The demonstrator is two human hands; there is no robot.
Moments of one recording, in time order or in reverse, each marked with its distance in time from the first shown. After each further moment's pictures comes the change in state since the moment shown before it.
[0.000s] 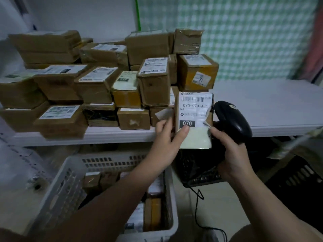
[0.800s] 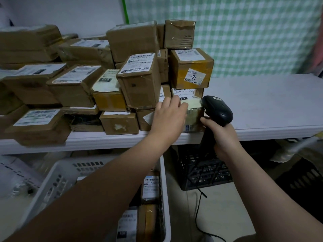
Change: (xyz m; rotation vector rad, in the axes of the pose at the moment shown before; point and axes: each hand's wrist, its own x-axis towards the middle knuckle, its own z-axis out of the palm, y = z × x) left_hand 0.104 -0.003 0.032 1.115 0.265 0.555; right_hand 0.105 0.015 -0.035 -0.229 0.110 0.103
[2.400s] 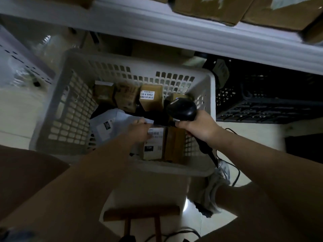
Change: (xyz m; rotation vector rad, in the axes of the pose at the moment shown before) left_hand -0.358 -0.160 0.150 -0.289 -1.247 -0.476; right_hand -0.070 0.215 0.125 -0.985 -0.520 0.460
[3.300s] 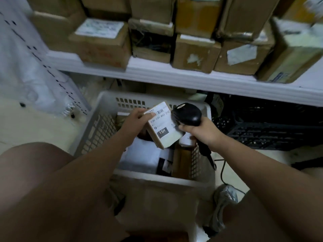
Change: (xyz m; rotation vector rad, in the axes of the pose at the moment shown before) left_hand -0.103 0.014 -0.122 -1.238 0.550 -0.049; right_hand -0.044 -0.036 -0.023 0.299 0.068 -0.193
